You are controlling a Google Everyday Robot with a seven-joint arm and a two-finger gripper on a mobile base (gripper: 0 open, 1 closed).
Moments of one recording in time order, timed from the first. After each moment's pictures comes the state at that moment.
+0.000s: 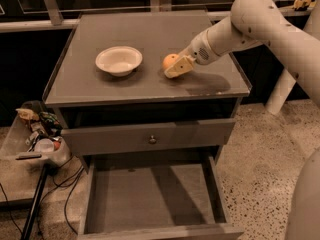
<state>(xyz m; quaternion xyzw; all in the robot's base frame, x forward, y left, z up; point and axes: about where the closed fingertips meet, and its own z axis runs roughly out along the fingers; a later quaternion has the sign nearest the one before) 0.711 -0.081 0.855 -0.47 0.78 0.19 0.36</state>
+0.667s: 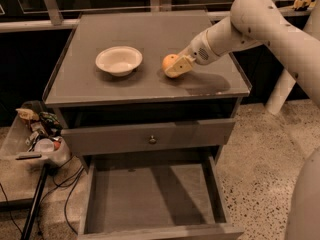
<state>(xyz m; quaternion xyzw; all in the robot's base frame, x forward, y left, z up) 0.711 -0.081 0.855 -0.47 0.78 0.19 0.36</state>
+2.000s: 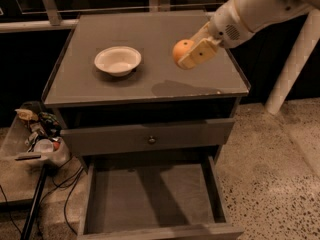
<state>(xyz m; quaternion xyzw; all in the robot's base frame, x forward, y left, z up) 0.612 -0.097 0.951 -0.53 0.76 0.17 0.34</state>
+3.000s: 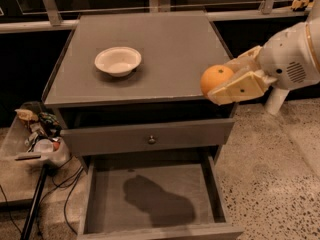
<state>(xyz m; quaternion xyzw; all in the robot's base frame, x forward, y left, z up) 0.470 -0.144 0.969 -0.48 0.77 0.18 0.37</state>
